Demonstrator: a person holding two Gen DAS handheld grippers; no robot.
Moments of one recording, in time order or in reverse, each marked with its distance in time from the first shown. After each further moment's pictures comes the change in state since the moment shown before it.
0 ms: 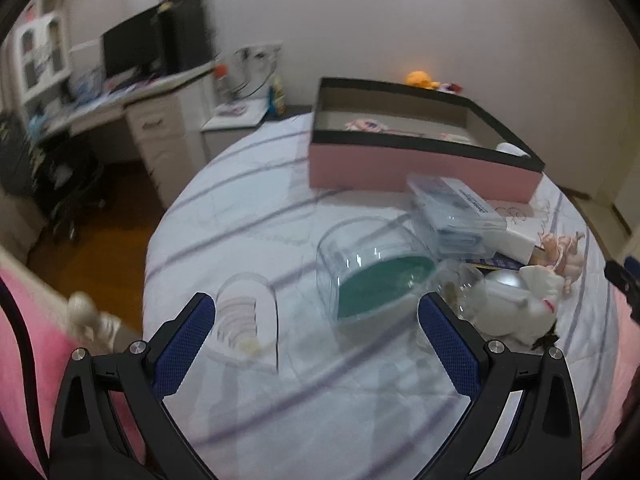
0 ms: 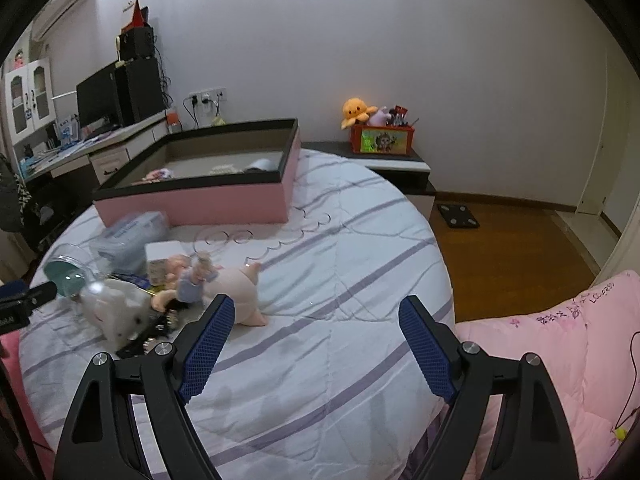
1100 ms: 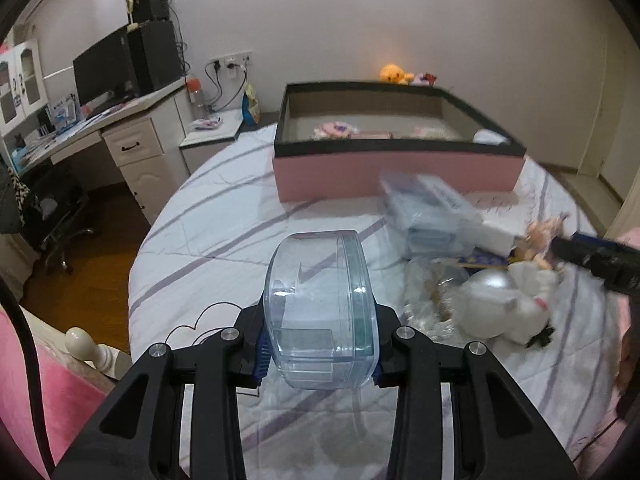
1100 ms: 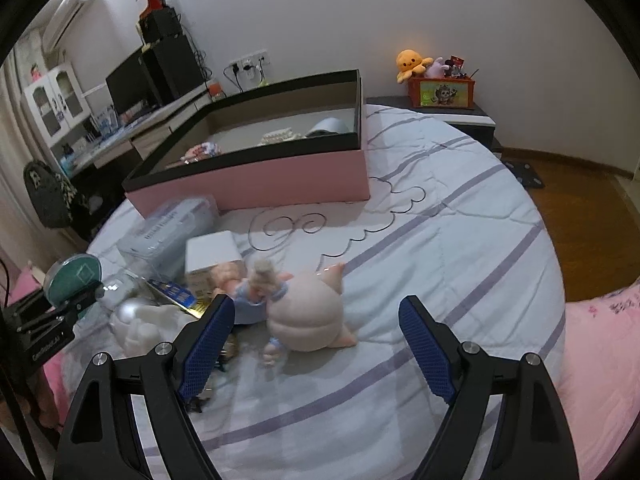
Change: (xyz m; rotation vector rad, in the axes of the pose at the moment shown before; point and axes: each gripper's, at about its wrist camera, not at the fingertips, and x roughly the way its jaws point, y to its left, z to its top) left arm -0.005 -0.017 0.009 0.076 -0.007 -0.045; right arm 0.053 0.029 0.021 0.058 0.151 0.256
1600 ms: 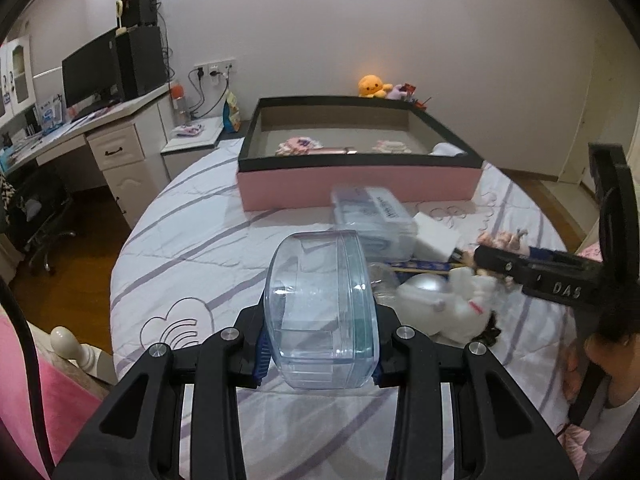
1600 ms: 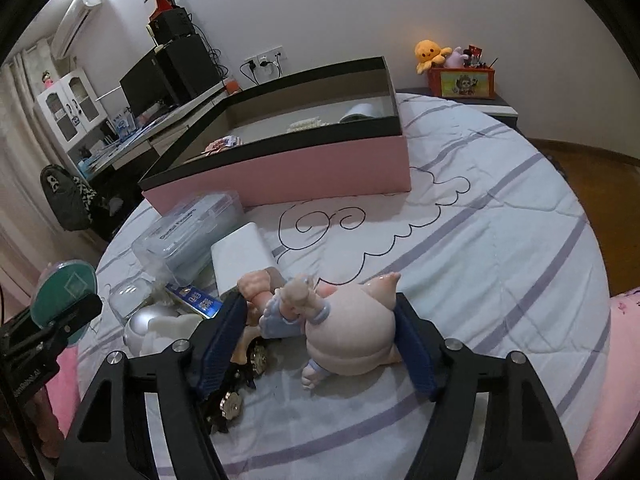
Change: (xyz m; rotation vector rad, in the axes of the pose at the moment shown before) left arm -0.024 -0.025 0.000 -0.001 -0.029 -0.072; right arm 0.017 0.007 0.000 0.011 0.017 0.081
